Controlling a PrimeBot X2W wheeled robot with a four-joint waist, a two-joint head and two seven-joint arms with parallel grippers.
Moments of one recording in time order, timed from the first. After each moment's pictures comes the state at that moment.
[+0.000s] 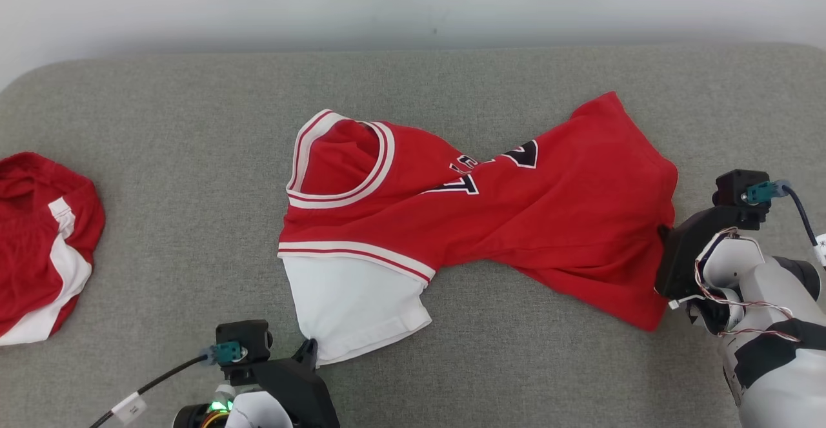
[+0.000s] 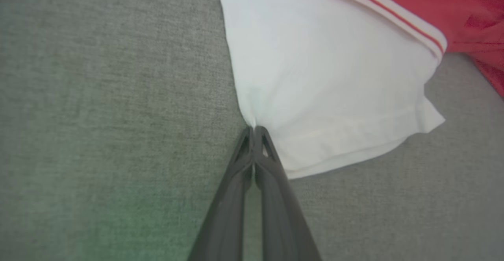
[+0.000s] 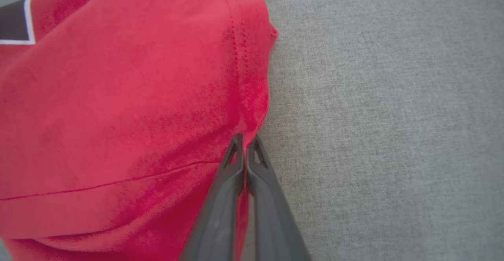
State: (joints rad) left arm -0.23 0.12 -0.35 0.35 -0.53 0.12 0.34; right arm -0.70 -0.23 0.02 0.92 0.29 0.13 0.37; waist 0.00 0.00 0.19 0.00
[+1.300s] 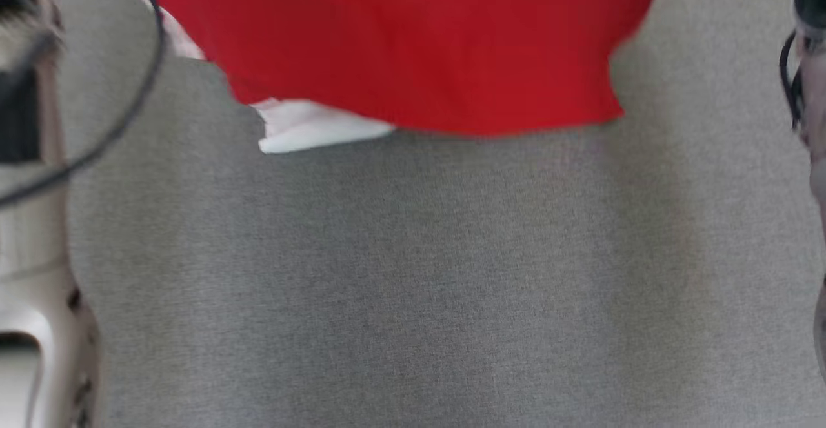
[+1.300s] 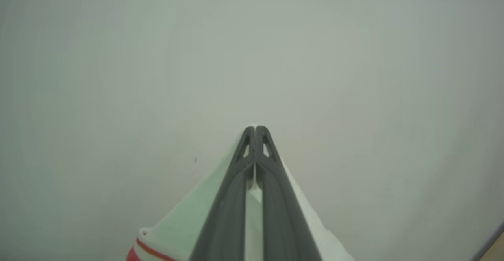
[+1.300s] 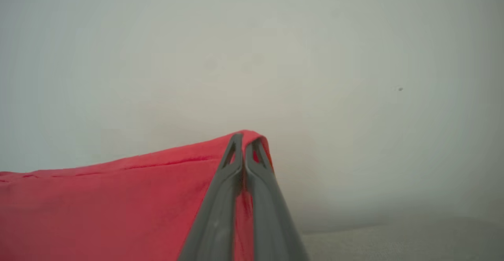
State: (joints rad) left arm -1.34 0.19 -0.03 0.45 -0.73 0.06 0.11; right arm -1.28 -0.28 0.14 0.65 0.64 0.13 0.17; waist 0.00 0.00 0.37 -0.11
